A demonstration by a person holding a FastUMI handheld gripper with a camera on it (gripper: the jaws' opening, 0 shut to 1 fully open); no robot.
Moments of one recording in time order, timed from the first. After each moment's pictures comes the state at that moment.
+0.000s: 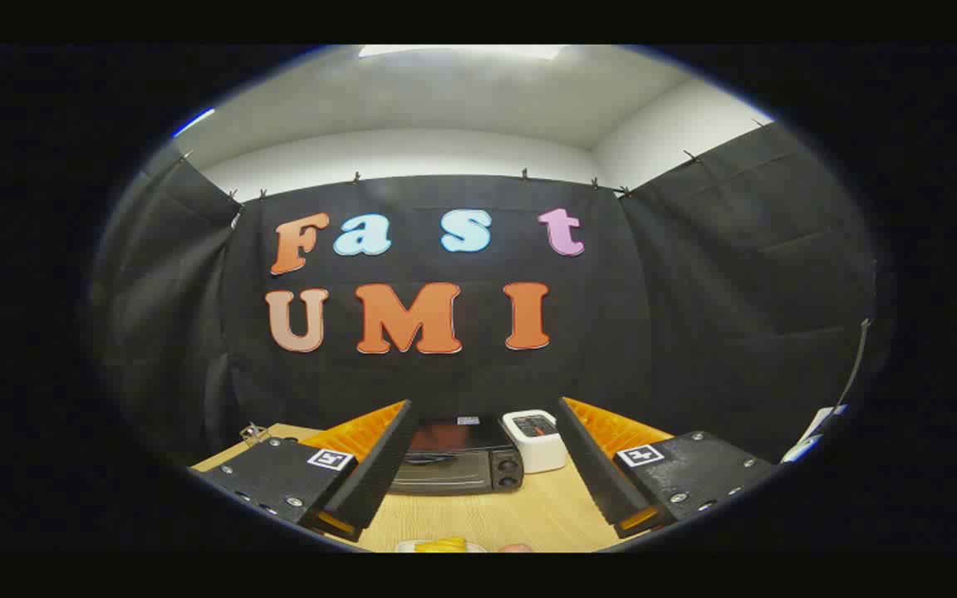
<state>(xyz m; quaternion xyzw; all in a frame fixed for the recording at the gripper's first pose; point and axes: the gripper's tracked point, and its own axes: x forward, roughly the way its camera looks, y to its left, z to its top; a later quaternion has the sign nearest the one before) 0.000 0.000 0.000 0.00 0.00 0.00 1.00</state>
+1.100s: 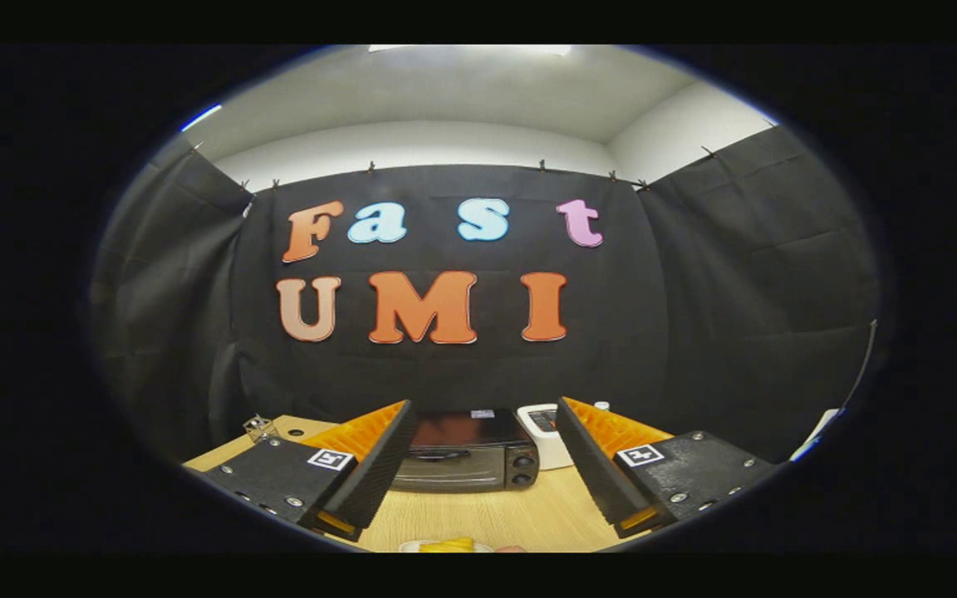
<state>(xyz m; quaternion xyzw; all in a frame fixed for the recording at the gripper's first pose) 0.017 0.025 -0.020 -0.02 0.02 0.02 1.00</state>
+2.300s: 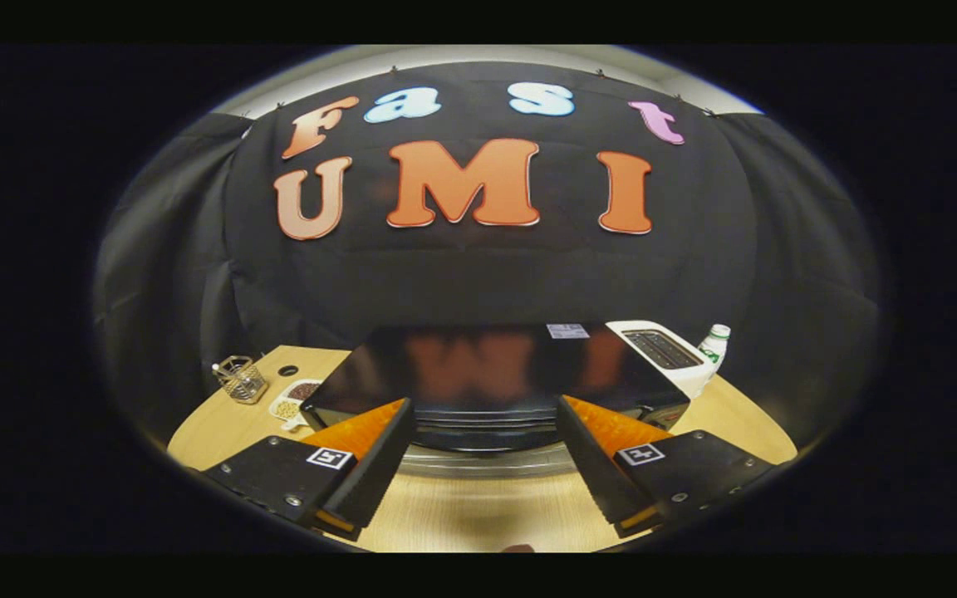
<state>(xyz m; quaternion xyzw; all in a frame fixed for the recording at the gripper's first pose) 0.178 0.118 -0.220 -0.04 0.23 0.07 0.97</state>
